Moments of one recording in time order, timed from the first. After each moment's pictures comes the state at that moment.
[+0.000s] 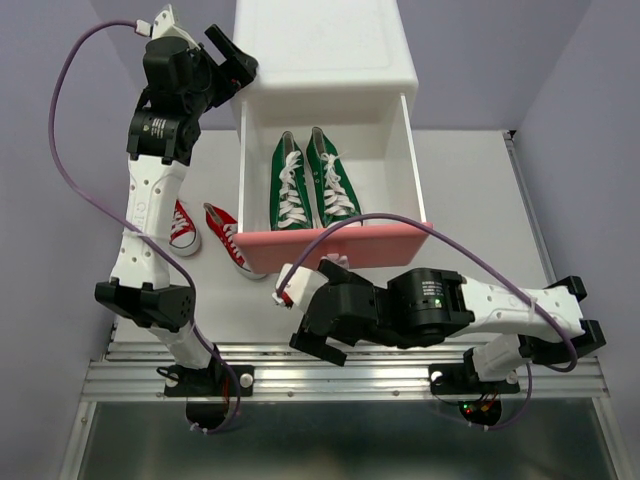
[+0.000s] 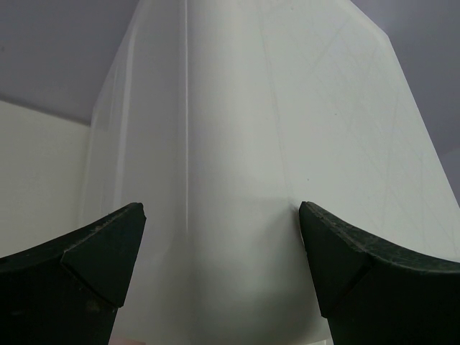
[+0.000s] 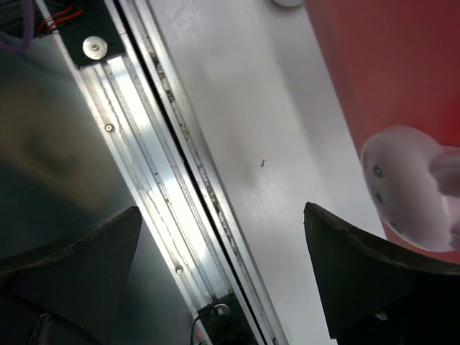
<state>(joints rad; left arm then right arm) -0.18 1.67 2.17 -0.67 0.01 -0.65 1.60 1.53 1.88 -1.24 0.43 0.19</state>
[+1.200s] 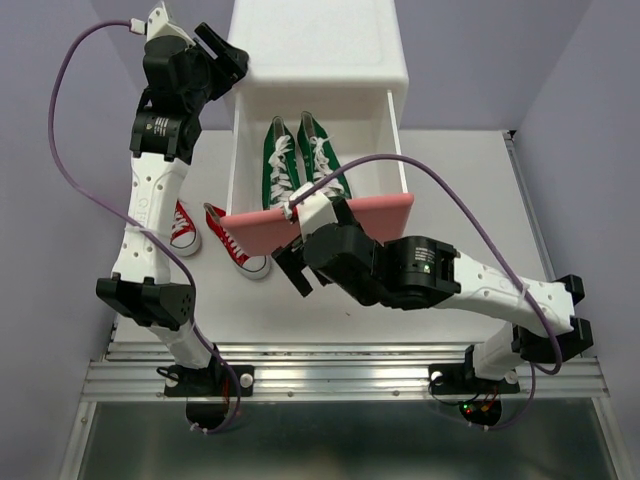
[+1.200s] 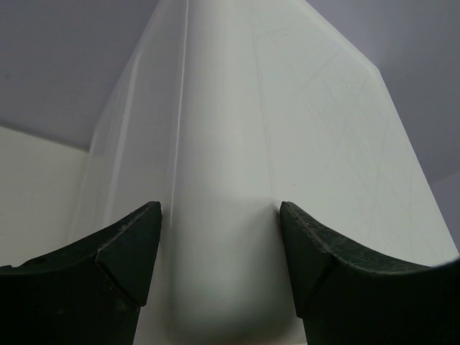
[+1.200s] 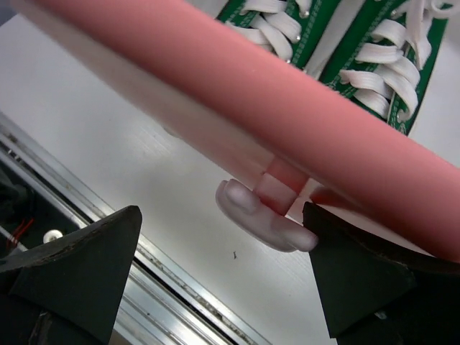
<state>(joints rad) -0.18 1.67 2.13 -0.55 -0.01 -0.67 1.40 1.55 1.90 -0.95 0.68 0.23</state>
